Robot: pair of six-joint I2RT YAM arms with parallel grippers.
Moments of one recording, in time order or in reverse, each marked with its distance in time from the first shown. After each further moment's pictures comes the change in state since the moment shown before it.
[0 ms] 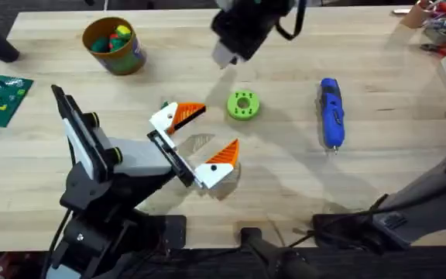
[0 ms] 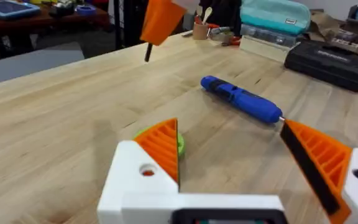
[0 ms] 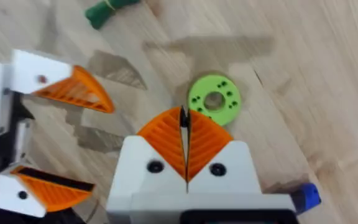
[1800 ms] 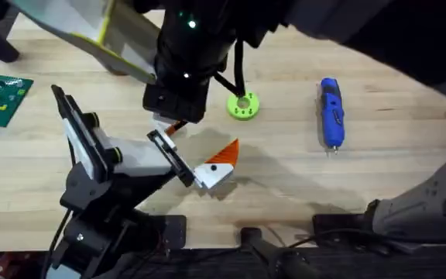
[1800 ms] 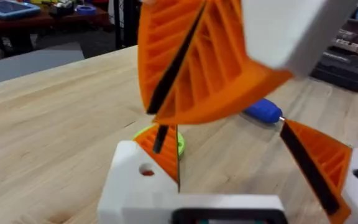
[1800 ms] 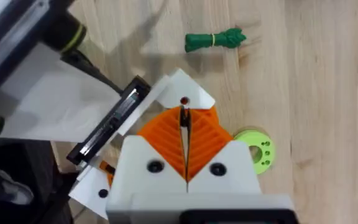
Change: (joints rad) left arm 0.000 0.000 0.000 0.000 0.000 0.000; right arm 0.336 0.000 0.014 0.053 0.036 -0.126
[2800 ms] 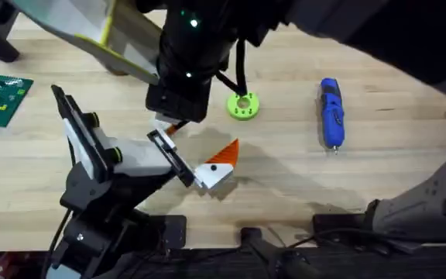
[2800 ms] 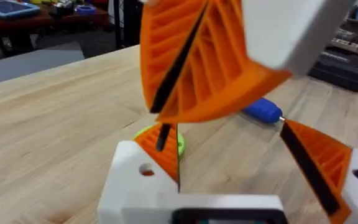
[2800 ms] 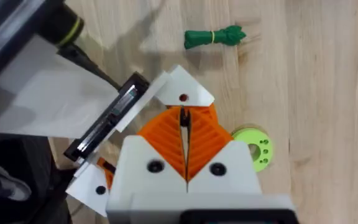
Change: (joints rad) left arm 0.000 0.000 0.000 0.000 0.000 0.000; right arm -0.005 0.001 0.000 -0.010 0.000 -0.017
